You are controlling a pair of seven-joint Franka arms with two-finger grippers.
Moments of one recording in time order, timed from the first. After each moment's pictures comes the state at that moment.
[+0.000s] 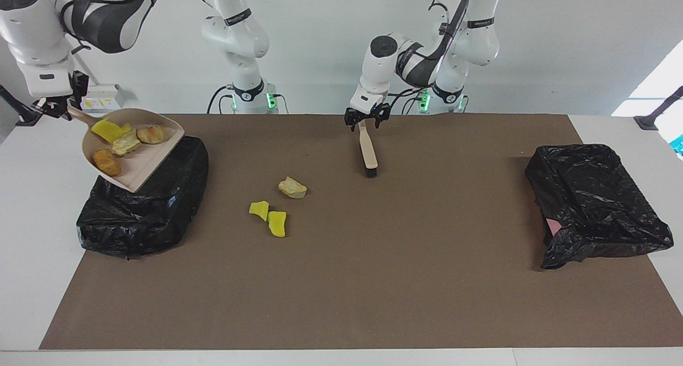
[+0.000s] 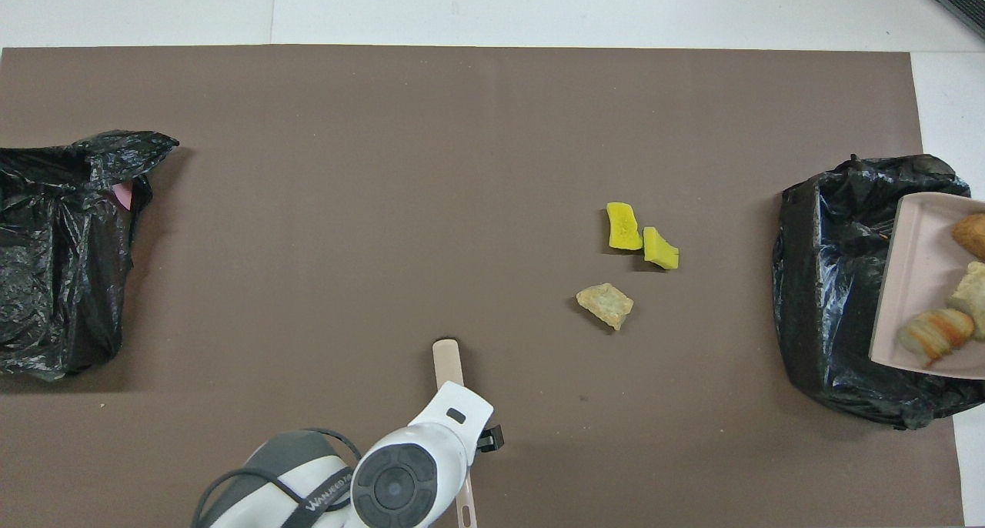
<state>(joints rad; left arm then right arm) -0.84 -0.14 -0.02 -2.44 -0.17 2.33 -0.95 -0.42 -0.09 0.02 -1.87 -0.52 1.82 -1.55</state>
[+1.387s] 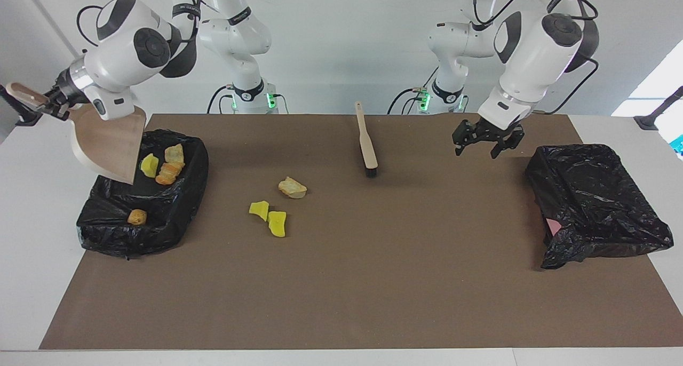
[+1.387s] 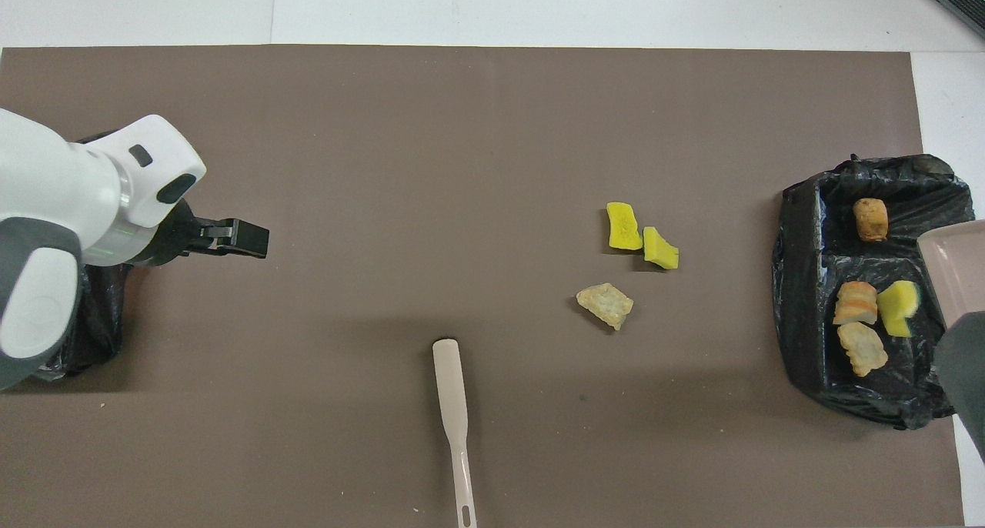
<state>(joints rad) -0.19 -0.03 -0.01 -1.79 -0.09 1.75 -0.04 -0.16 -0.14 0.07 -1.93 -1.11 1.66 -1.49</state>
